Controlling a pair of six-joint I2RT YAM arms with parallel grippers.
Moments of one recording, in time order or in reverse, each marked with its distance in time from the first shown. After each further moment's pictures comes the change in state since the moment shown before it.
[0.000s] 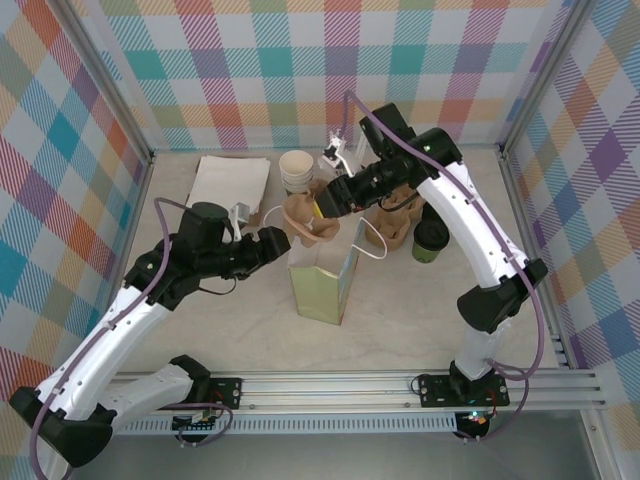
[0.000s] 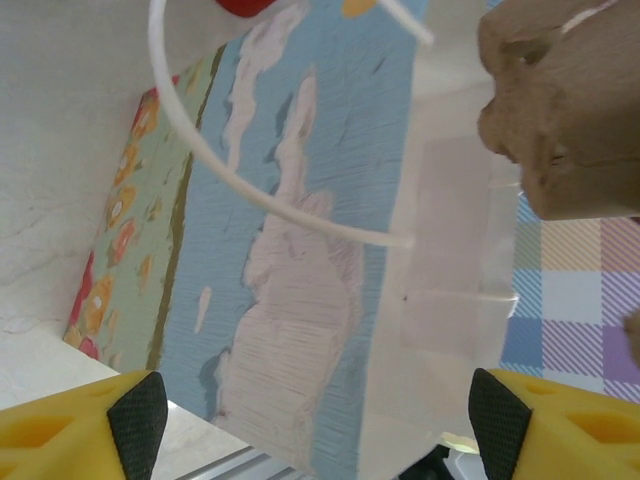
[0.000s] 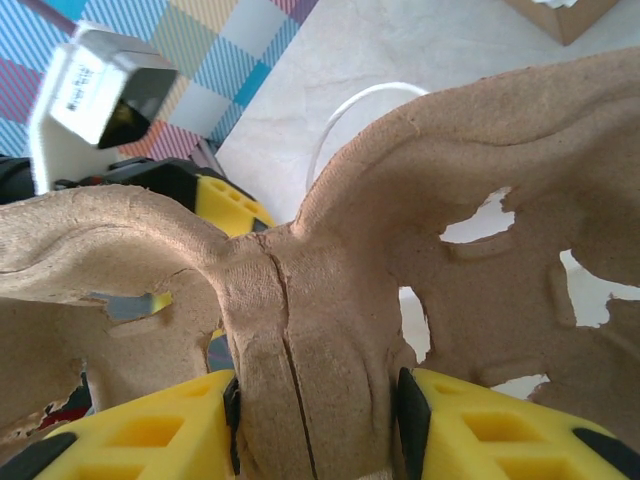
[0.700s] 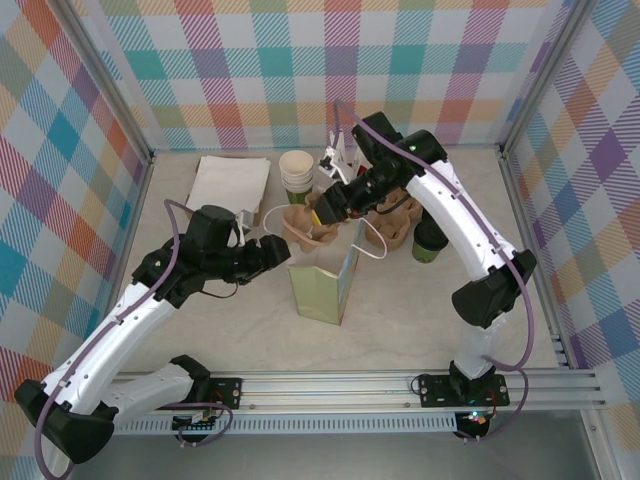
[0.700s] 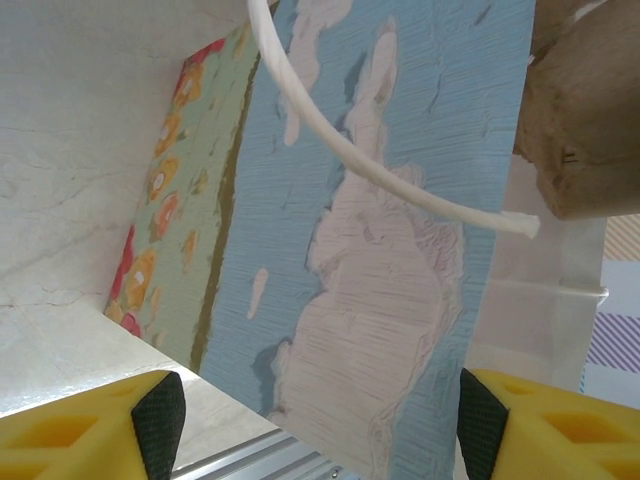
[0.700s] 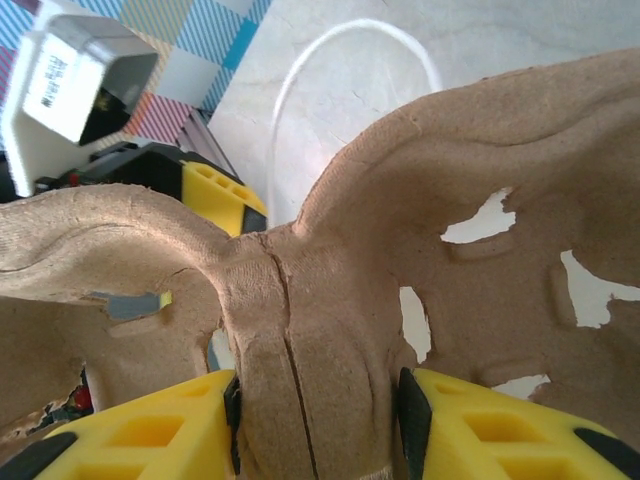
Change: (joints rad) left arm 0.000 0.019 -0.027 -0.041 -0.014 0.028; right arm 0.000 0.048 -0.042 -0.032 -0.008 -0.013
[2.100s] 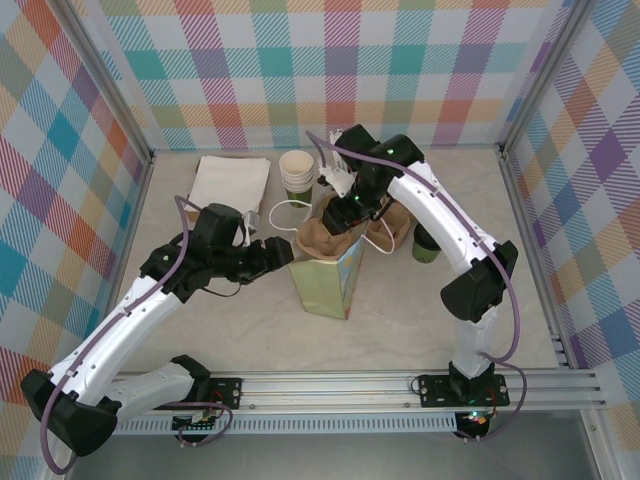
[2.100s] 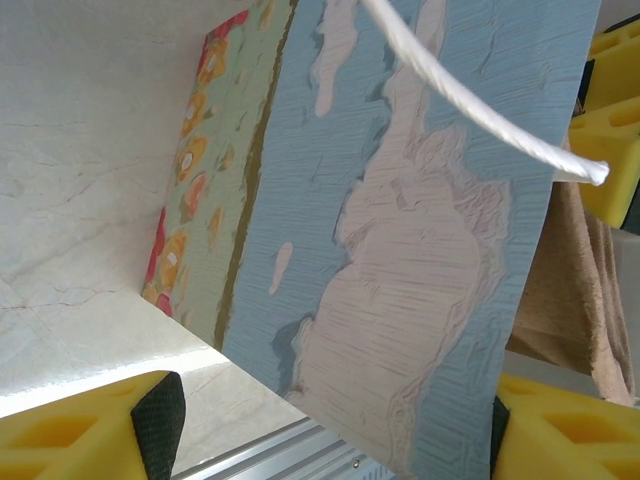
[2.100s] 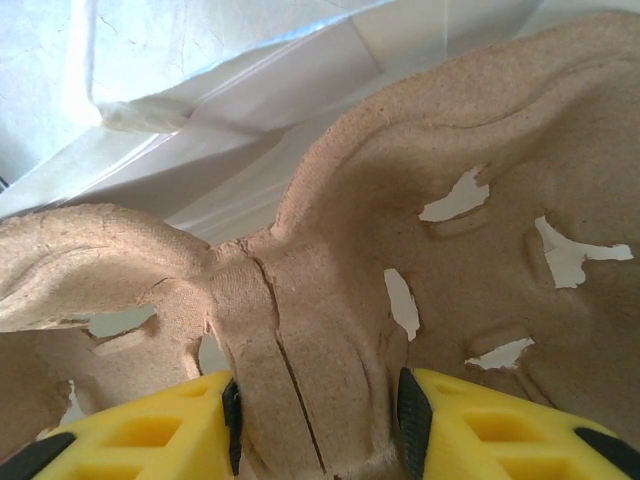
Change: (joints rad) left arm 0.000 0.047 0.000 -0.005 0.023 0.053; right arm 0.047 0.072 0.010 -0.073 0.450 -0.106
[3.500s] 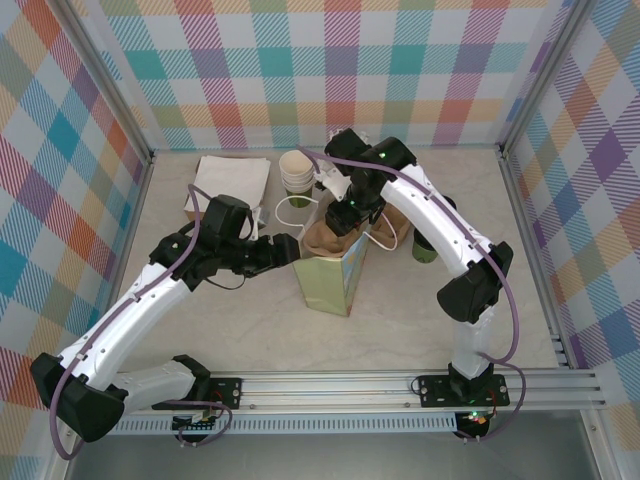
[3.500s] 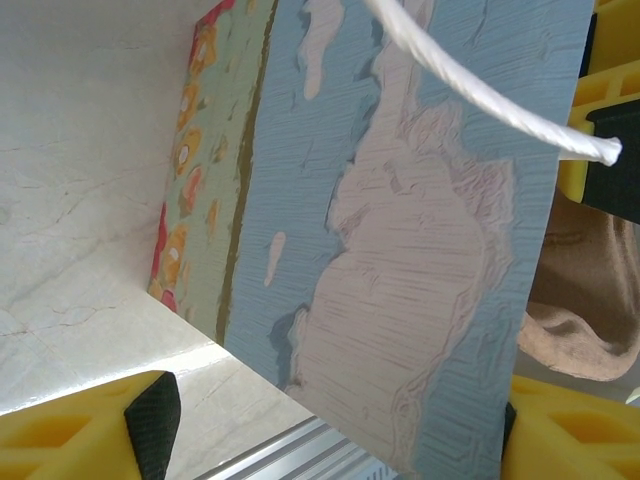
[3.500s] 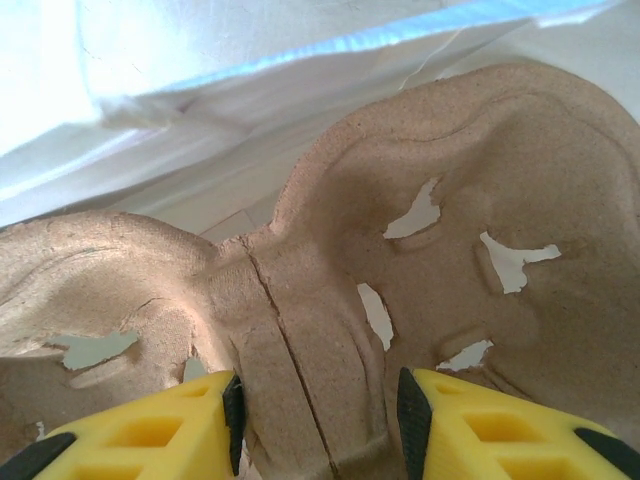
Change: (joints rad) left arm 0.000 0.082 0.061 -0.016 0.033 0.101; right arm 0.046 0.013 0.029 -0.022 0.217 -0.055
